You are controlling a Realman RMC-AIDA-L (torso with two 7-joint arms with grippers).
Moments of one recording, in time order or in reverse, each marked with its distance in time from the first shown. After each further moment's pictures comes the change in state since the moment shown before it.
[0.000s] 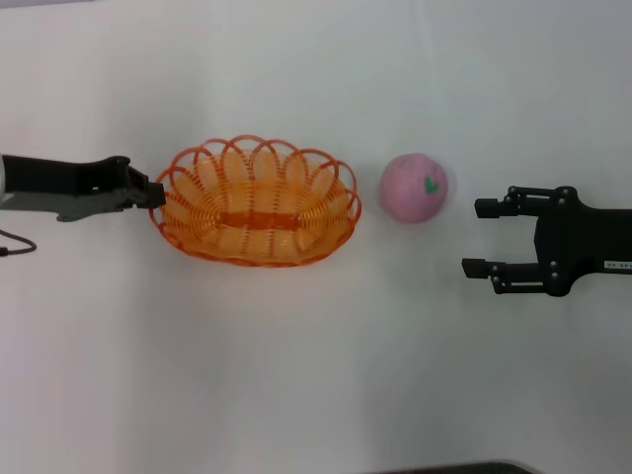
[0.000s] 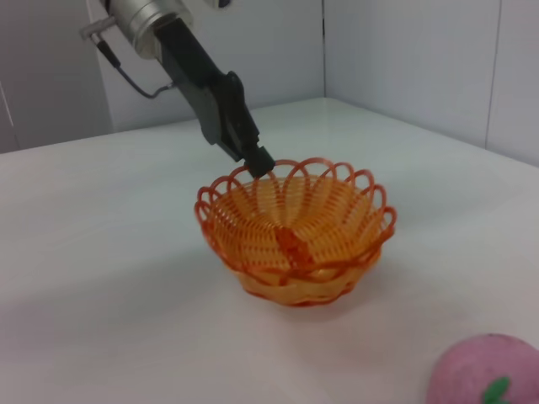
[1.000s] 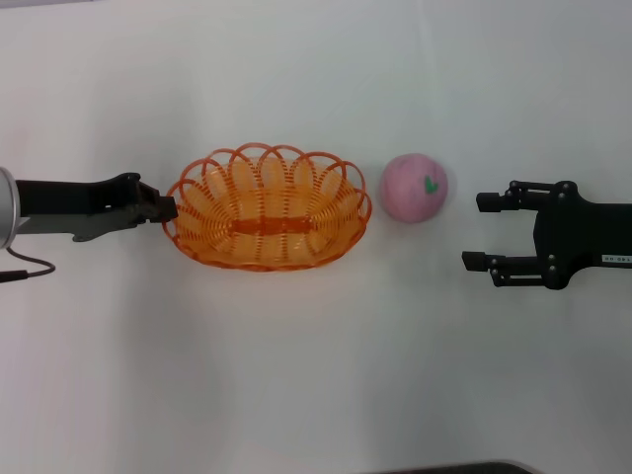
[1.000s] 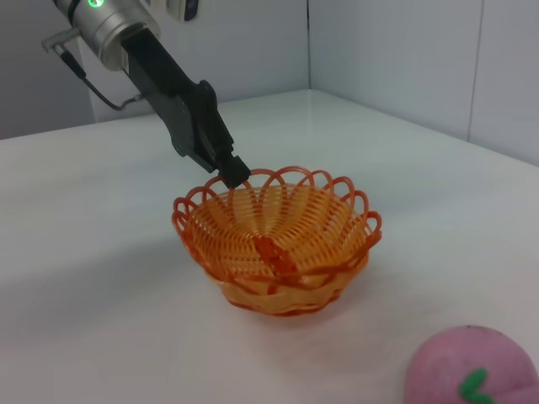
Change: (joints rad) left arm 0.103 -0.001 0.128 0.009 -0.115 -0.094 -0.046; right arm 0.005 0.002 0.000 0.000 0.001 0.030 0.000
